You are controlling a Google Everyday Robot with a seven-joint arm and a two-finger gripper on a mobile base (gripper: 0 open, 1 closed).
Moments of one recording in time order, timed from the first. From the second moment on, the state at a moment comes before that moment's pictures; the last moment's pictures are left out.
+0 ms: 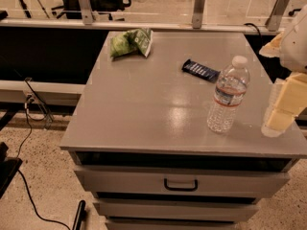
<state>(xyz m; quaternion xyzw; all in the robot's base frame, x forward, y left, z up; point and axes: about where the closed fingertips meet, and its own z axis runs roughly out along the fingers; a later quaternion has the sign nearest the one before) 0.438 -0.217 0.976 -0.60 0.78 -0.03 0.16</state>
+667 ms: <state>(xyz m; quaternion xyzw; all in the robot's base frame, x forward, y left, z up) 0.450 -0.220 0.976 -0.60 0.77 -0.02 0.20</state>
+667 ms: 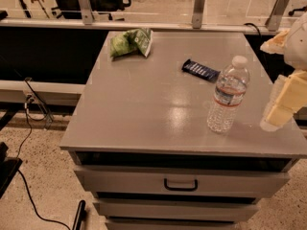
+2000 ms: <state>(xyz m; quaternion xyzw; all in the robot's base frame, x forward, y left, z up) 0.495 -0.246 0.926 -0.45 0.71 0.31 0.44</state>
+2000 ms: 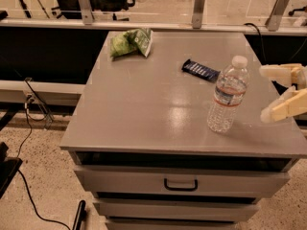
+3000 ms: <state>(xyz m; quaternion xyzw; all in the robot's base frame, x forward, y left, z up) 0.485 -0.225 0.954 -0.41 0.60 0.34 0.59</state>
